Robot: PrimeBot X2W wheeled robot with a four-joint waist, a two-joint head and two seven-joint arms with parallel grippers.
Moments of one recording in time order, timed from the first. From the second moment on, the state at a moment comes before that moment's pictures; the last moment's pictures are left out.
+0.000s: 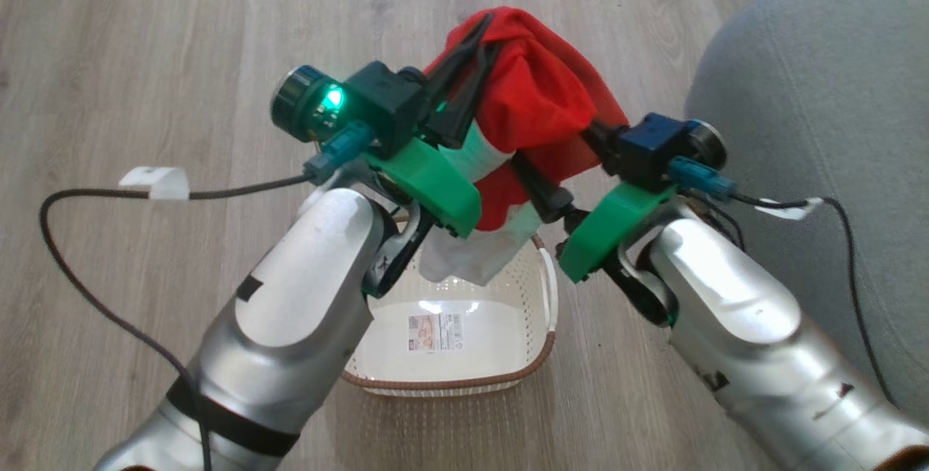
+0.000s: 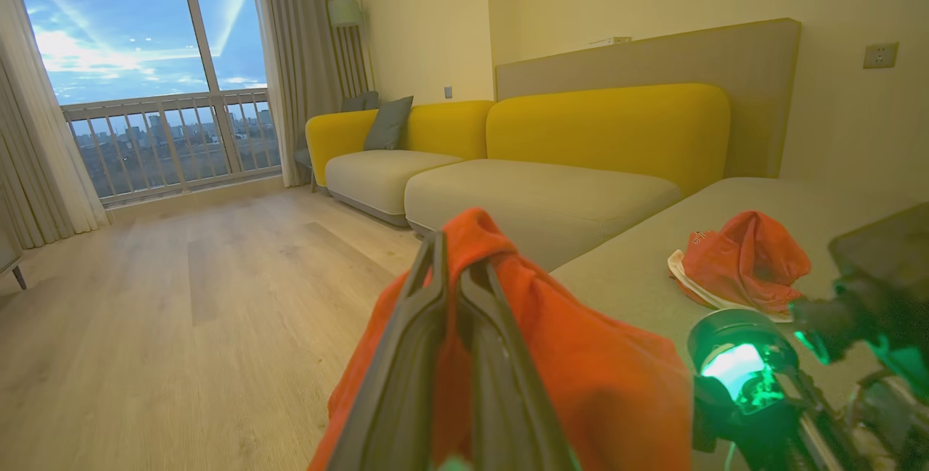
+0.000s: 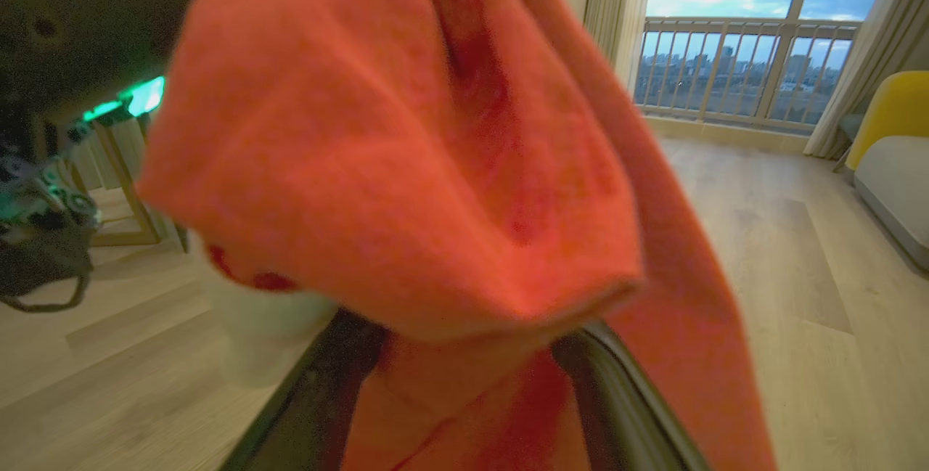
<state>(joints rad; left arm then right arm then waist) -0.72 0.05 -0.61 0.33 -0.38 -0.01 -0.23 -0.66 -0.16 0.64 0.47 0.45 0.13 -0.26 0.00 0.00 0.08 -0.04</state>
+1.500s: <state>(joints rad) -0.67 0.07 -0.64 0.46 -0.43 -0.04 -0.25 -0.64 -0.15 0.44 0.53 0.45 0.13 -0.25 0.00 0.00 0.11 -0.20</state>
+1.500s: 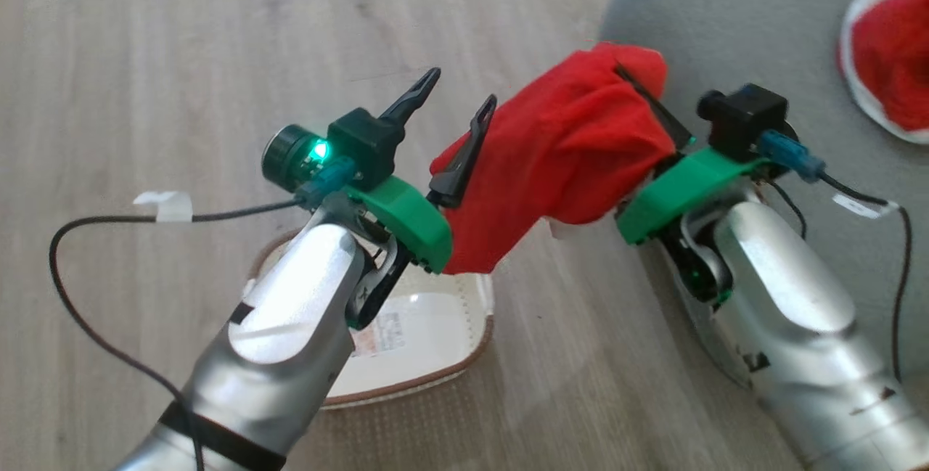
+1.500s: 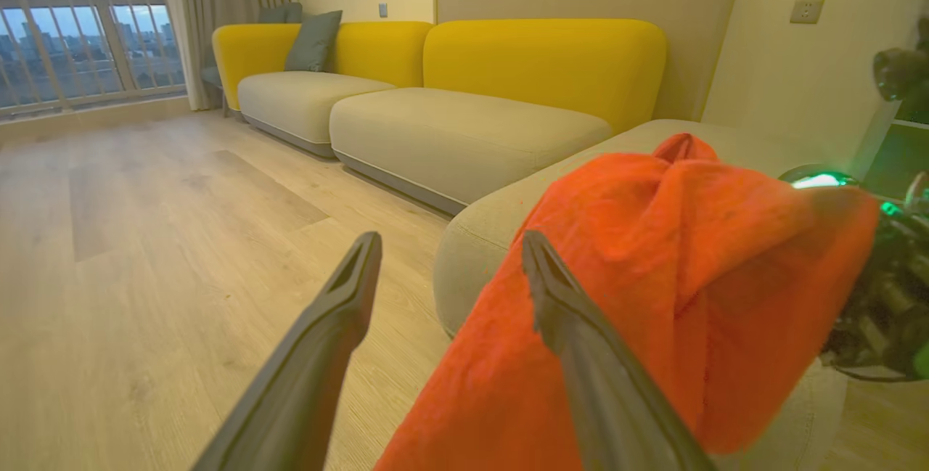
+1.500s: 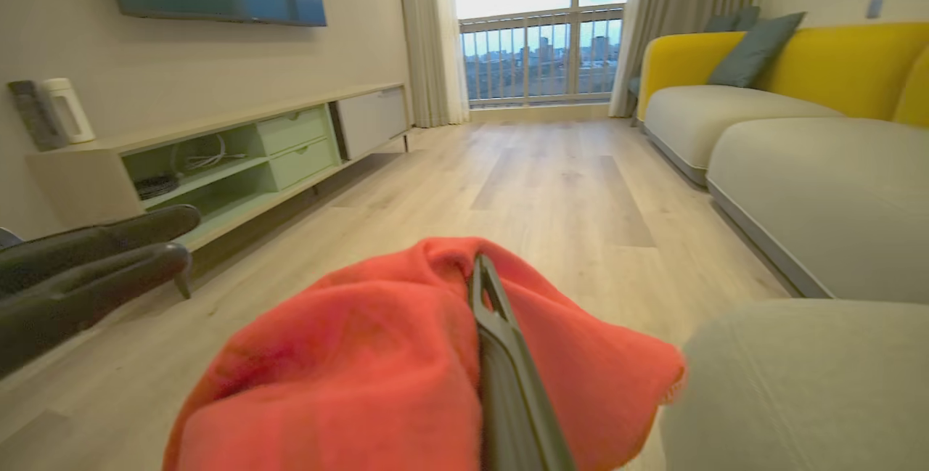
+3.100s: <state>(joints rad) -0.71 0.11 -0.62 0.52 -0.27 -0.10 -0.22 -0.94 -0.37 -0.13 0.54 0.23 0.13 -0.26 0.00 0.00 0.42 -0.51</state>
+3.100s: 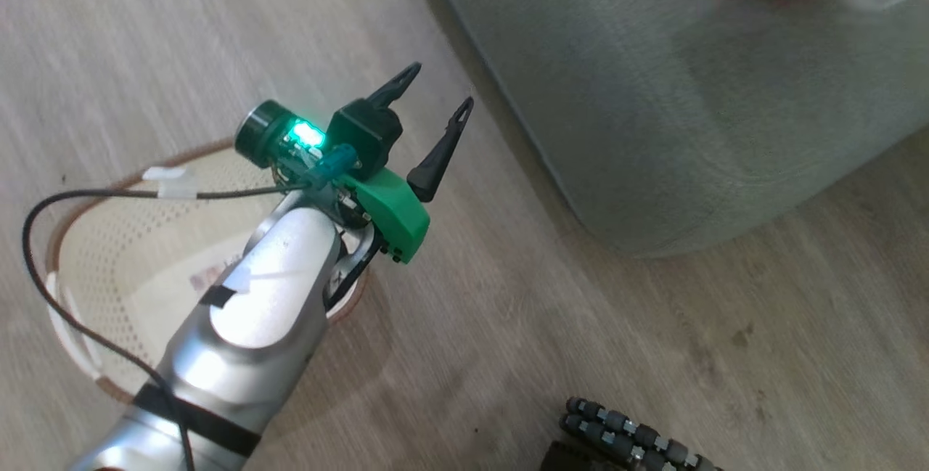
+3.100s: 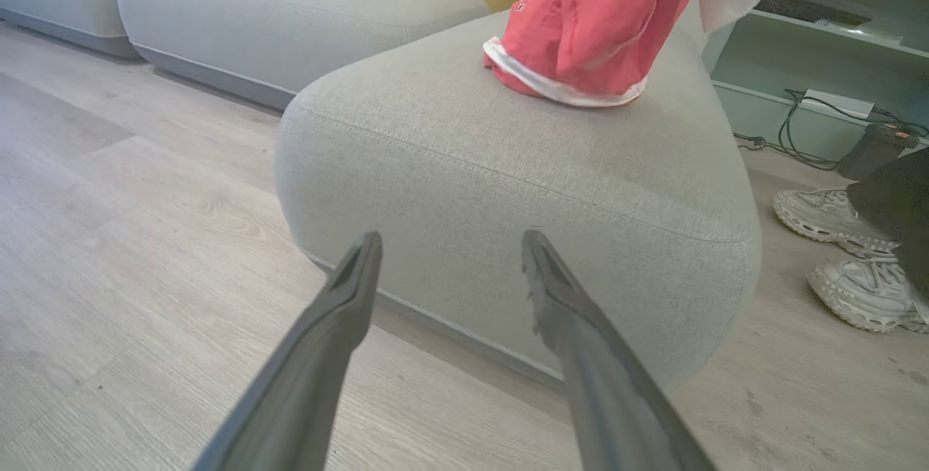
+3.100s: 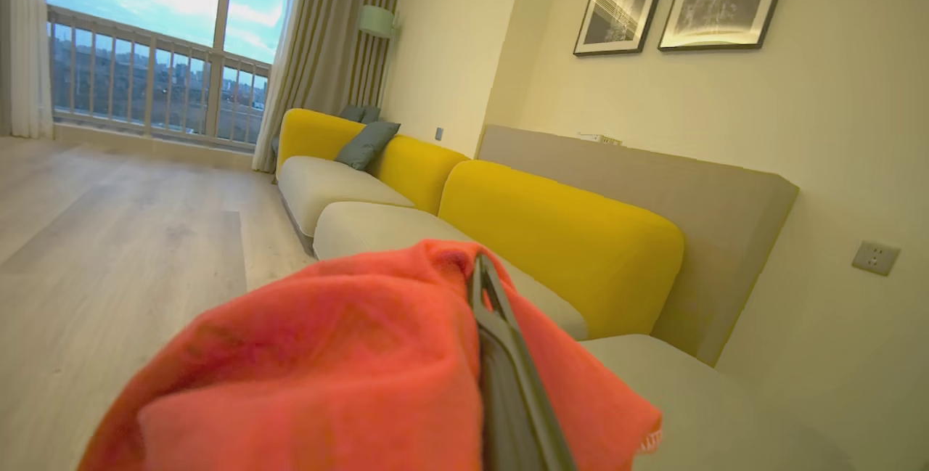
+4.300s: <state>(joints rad) -0.72 0.21 -0.69 0.39 -0.25 -0.10 -0.15 -1.26 -0.38 -0.87 1.09 -0.32 0.13 -0.21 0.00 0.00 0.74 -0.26</state>
